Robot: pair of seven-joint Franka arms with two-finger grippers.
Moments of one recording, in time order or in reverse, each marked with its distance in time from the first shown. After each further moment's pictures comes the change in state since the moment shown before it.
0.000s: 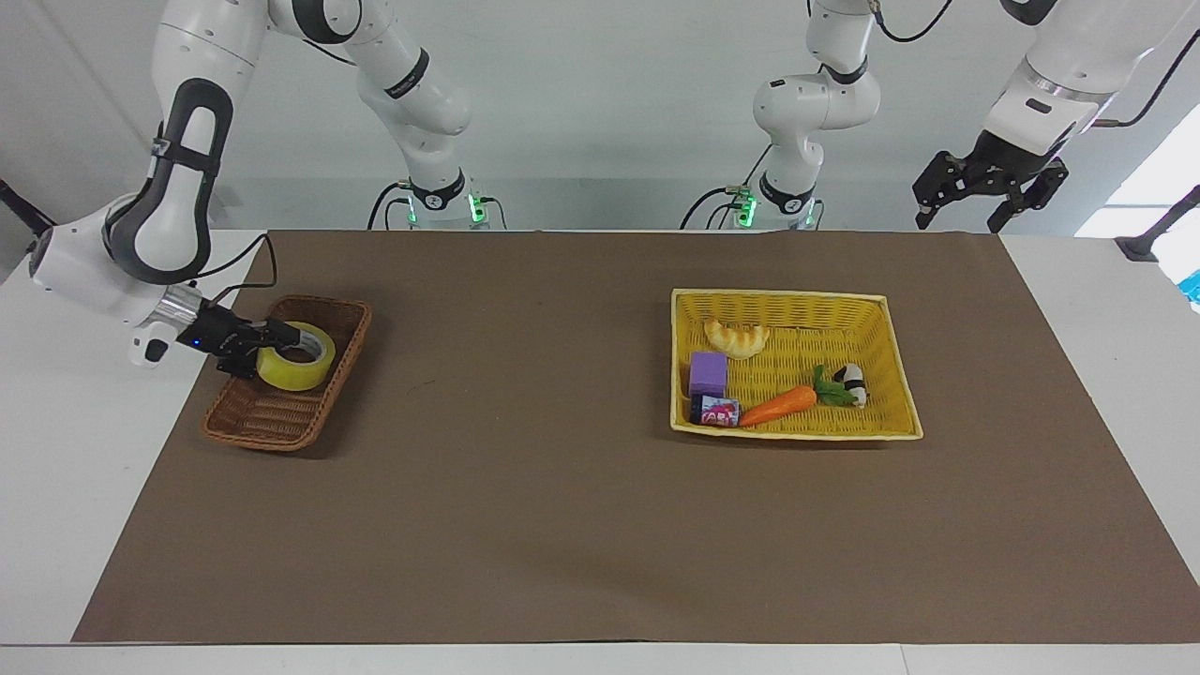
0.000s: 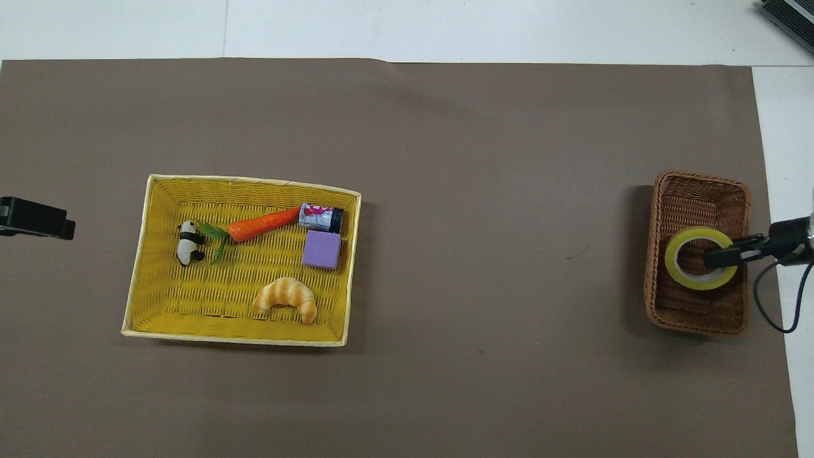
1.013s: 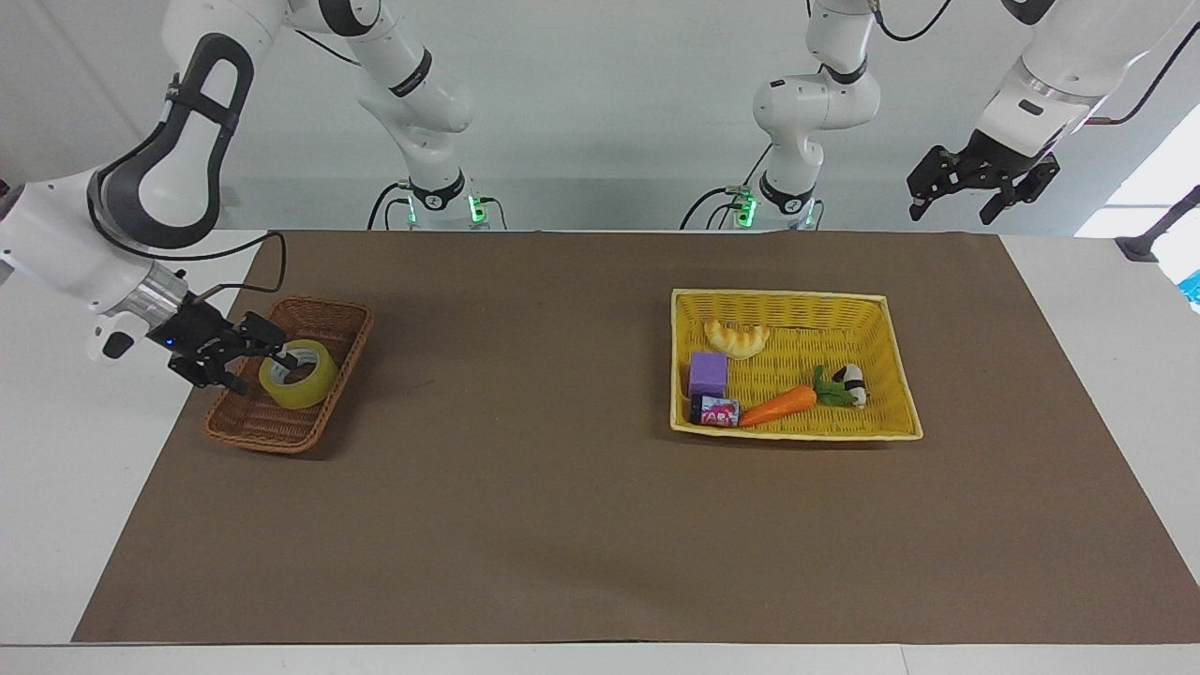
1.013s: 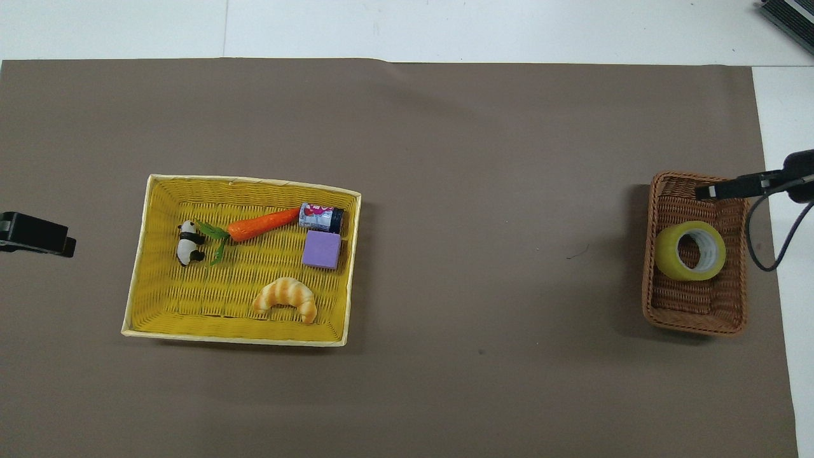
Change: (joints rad) left arm 0.000 -0.005 0.000 0.000 0.000 -0.068 0.000; right arm 0.161 -0.055 0.022 0.239 -0.060 -0.001 0.405
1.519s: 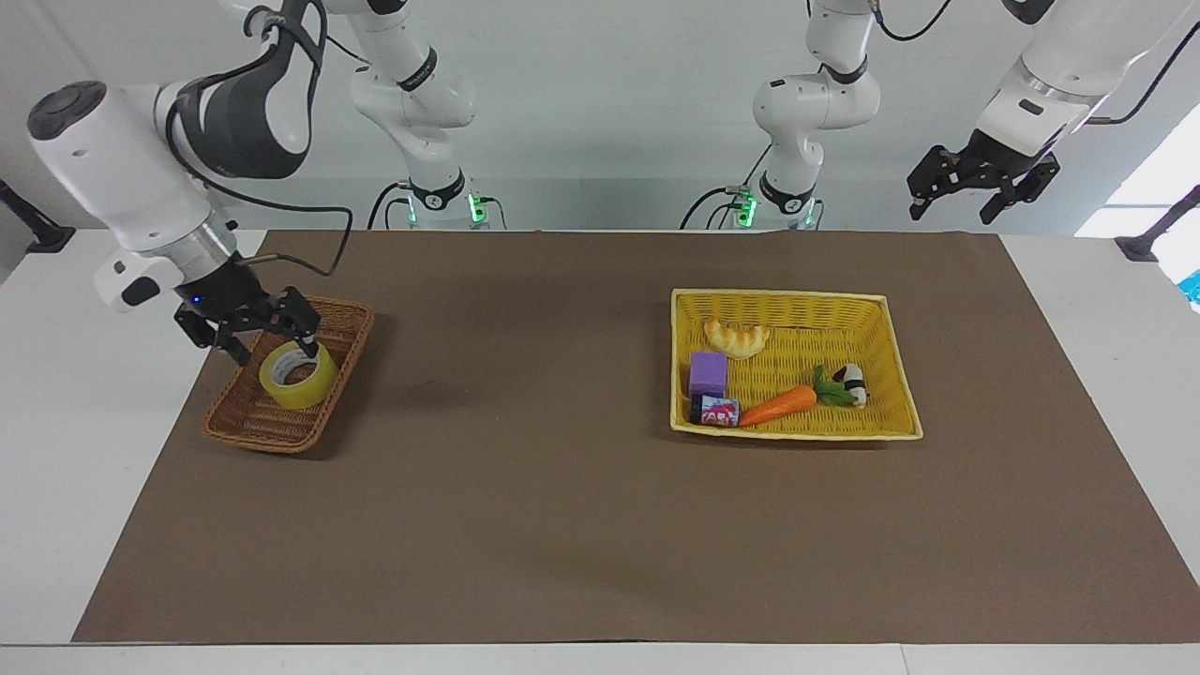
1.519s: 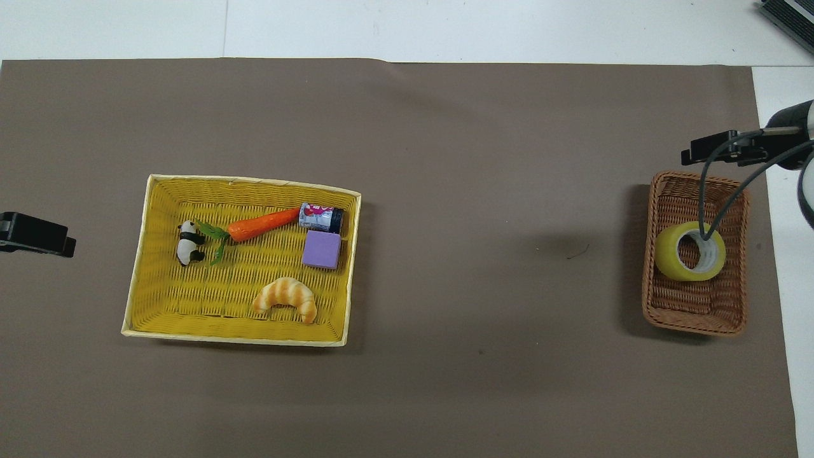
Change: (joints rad) left arm 0.000 0.000 0.000 0.000 0.000 0.000 0.000; right arm 0.218 -0.125 0.004 0.078 -0.284 -0.045 0.531
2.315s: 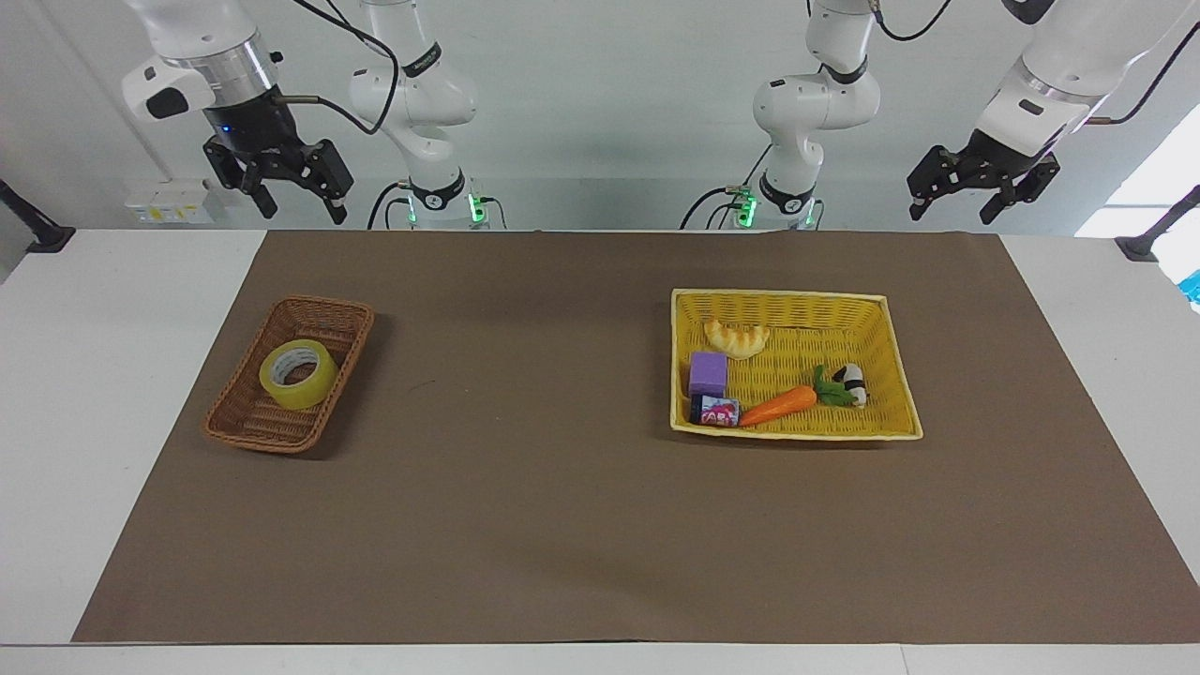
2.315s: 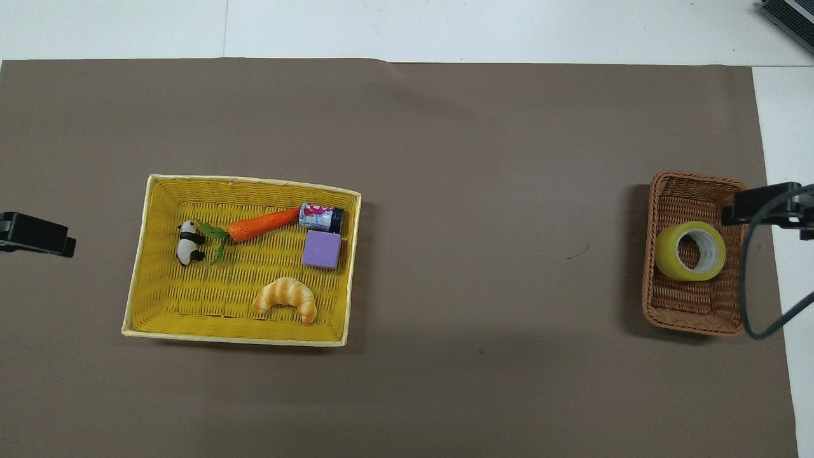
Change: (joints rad) left arm 0.000 0.000 0.000 0.000 0.000 0.000 0.000; right arm 0.073 -0.269 -0.020 -0.014 -0.047 -0.307 0.223
